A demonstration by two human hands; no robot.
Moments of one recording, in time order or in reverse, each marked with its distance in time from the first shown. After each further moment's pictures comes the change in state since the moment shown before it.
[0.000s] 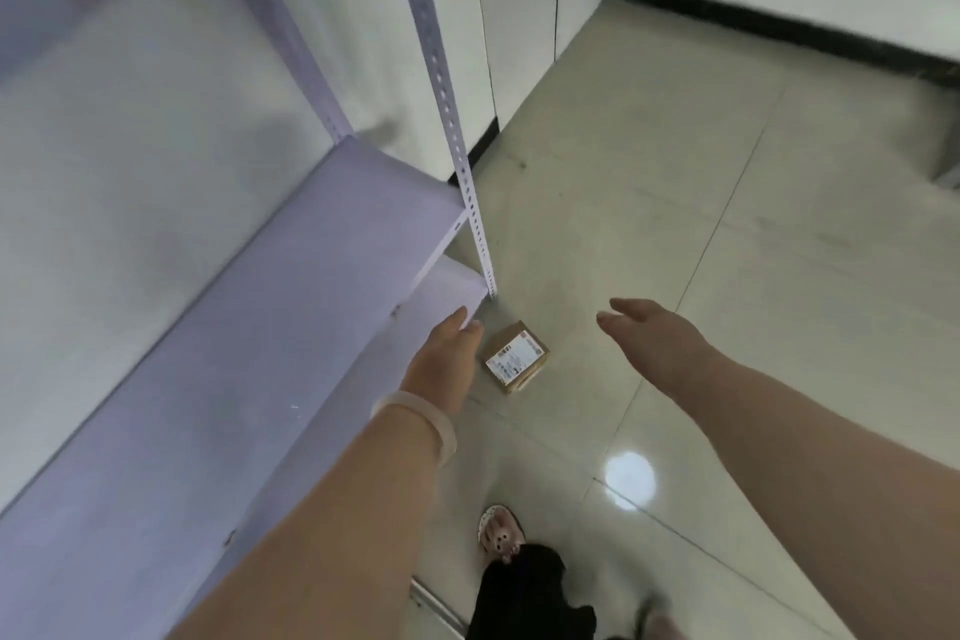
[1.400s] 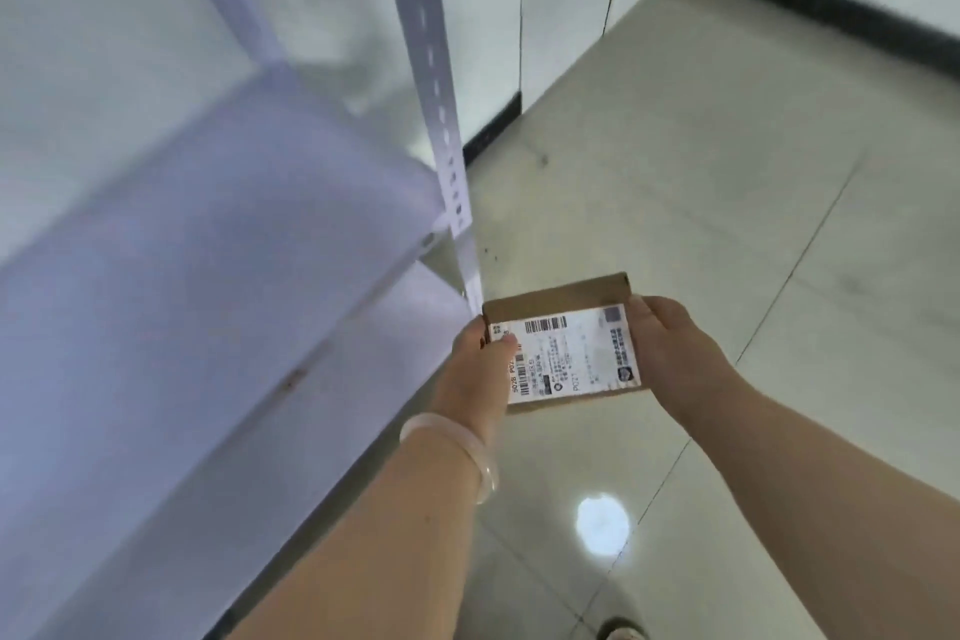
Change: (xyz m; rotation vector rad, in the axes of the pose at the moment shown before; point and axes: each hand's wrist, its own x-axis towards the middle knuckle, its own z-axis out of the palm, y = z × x) left_hand 0.221 -0.024 0.081 -0.312 0.057 -0.060; right_hand 0.249 0.021 0.043 -0.063 0.112 -0.067
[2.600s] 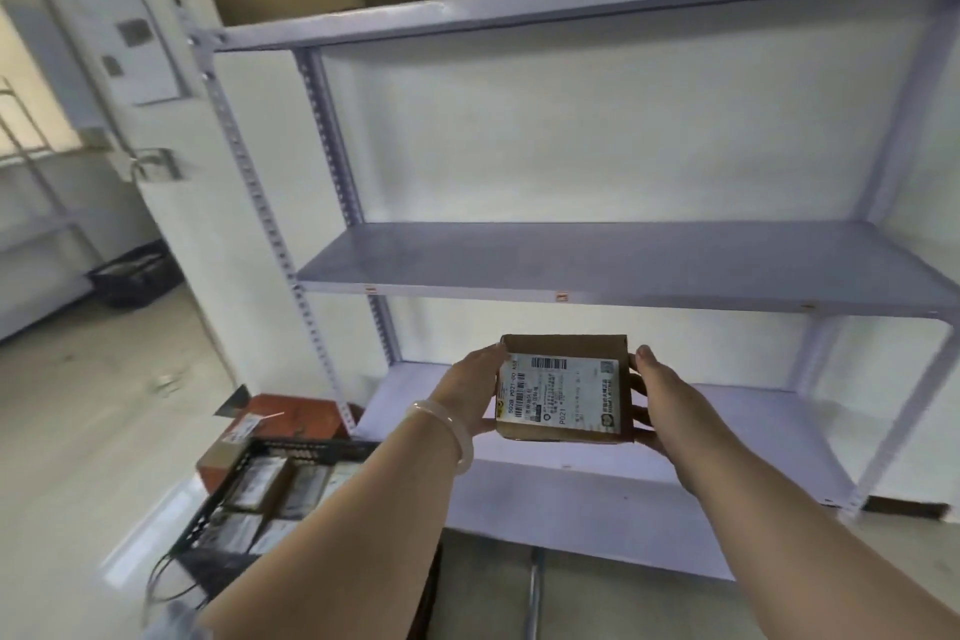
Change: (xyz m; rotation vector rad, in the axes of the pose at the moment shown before) left_hand -0.796 0.029 -0.226 -0.610 0.758 0.345; right_hand -0.700 -0.188 -0.087 -0.022 -0.938 -0.719
